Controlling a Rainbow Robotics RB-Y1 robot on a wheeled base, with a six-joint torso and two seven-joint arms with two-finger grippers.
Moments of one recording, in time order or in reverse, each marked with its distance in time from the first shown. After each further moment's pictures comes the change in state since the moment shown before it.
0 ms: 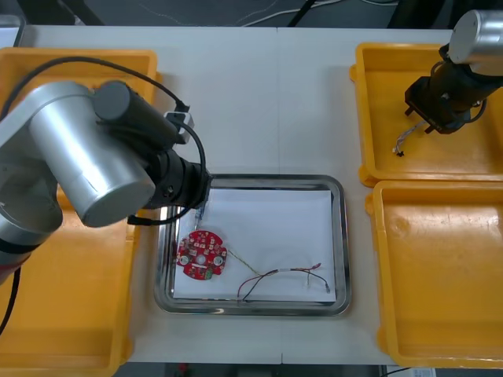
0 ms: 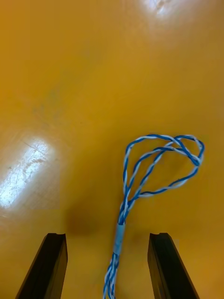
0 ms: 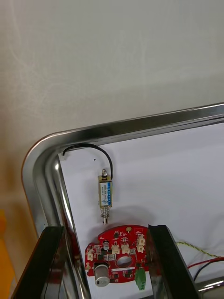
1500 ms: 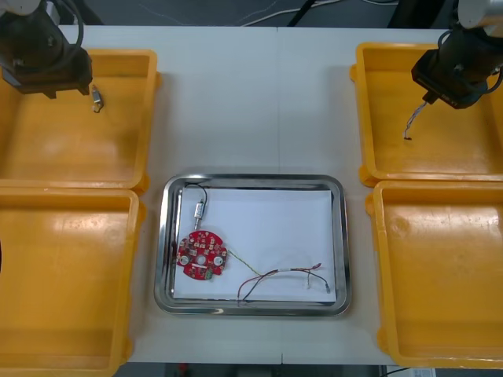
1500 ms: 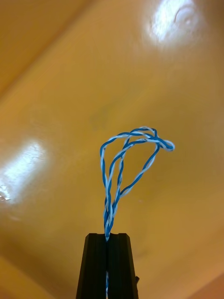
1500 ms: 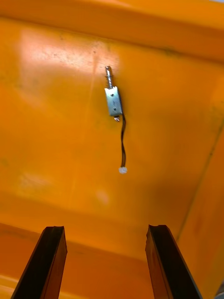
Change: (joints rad) right arm -0.005 -0.030 -0.038 -0.231 0.090 0.216 0.020; left arm -0.389 0.042 0.407 0.845 -0.103 0.051 -0.362
